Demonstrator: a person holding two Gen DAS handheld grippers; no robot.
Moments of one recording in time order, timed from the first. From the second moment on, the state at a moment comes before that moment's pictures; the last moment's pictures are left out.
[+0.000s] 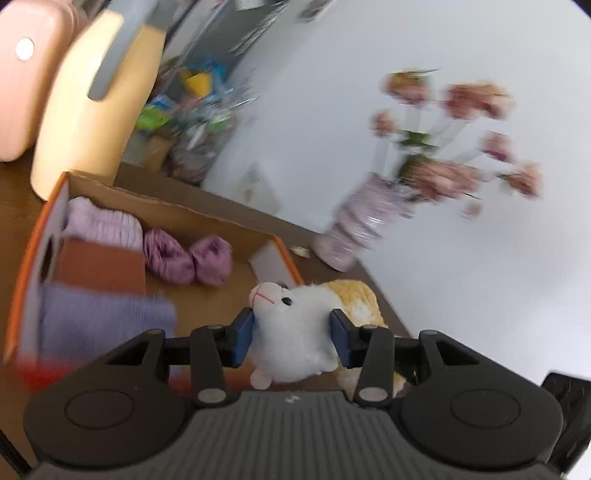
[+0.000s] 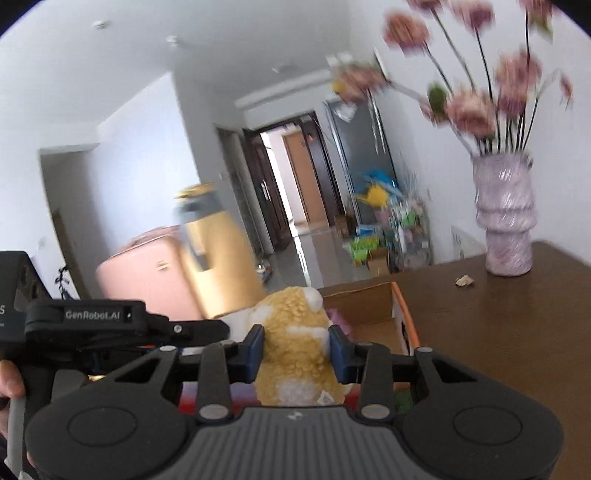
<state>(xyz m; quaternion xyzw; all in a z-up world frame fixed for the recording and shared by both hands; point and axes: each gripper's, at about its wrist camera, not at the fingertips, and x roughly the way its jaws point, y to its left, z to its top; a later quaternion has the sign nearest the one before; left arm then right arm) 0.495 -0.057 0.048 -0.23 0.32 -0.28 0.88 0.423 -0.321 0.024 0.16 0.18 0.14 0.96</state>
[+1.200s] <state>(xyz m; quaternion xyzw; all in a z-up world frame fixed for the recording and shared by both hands) 0.290 -0.025 0.058 0.06 0.15 -0.07 0.98 0.282 -0.323 0.052 0.02 0.13 0.08 0.99</state>
